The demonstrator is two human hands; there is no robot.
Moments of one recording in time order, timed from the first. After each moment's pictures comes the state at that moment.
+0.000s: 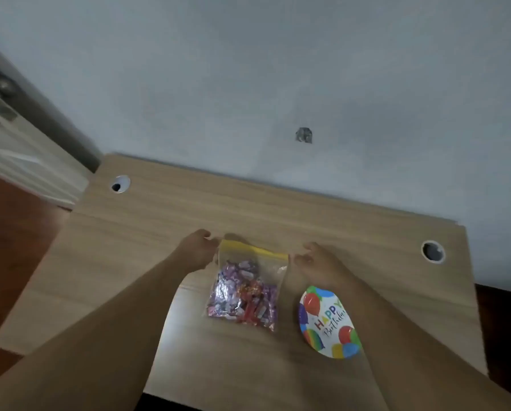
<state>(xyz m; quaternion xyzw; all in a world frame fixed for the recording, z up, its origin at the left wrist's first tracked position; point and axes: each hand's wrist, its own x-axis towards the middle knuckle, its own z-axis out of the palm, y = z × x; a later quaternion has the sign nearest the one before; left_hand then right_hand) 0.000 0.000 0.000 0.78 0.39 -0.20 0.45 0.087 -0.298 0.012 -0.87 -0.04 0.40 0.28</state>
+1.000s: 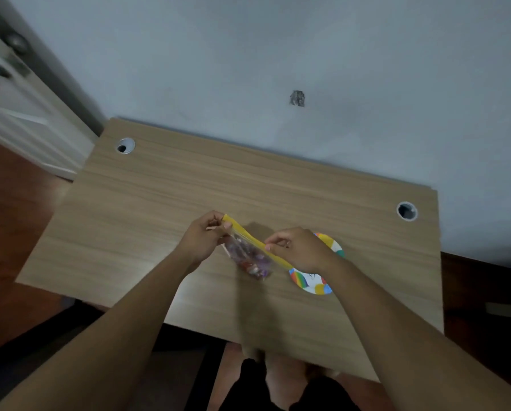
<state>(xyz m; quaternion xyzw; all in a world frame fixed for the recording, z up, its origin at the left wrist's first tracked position) -0.106 -0.075 0.041 0.65 0.32 -0.07 0.69 -0.011 -0.315 0.071 -0.84 -0.20 0.39 0.33</state>
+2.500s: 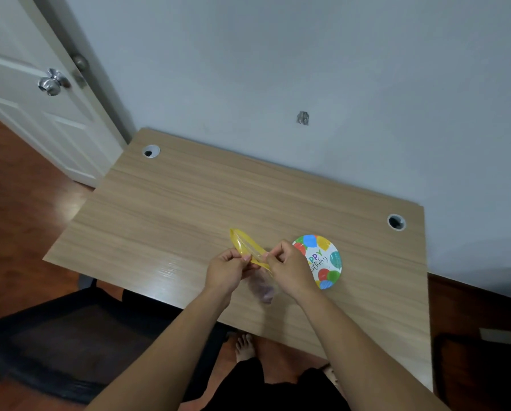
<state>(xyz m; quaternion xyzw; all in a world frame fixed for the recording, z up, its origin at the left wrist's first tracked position) -0.199 -0.175 0.071 0.49 0.45 0.01 0.75 -0.122 -0.312 0.084 -0.86 -0.05 0.27 0.42</state>
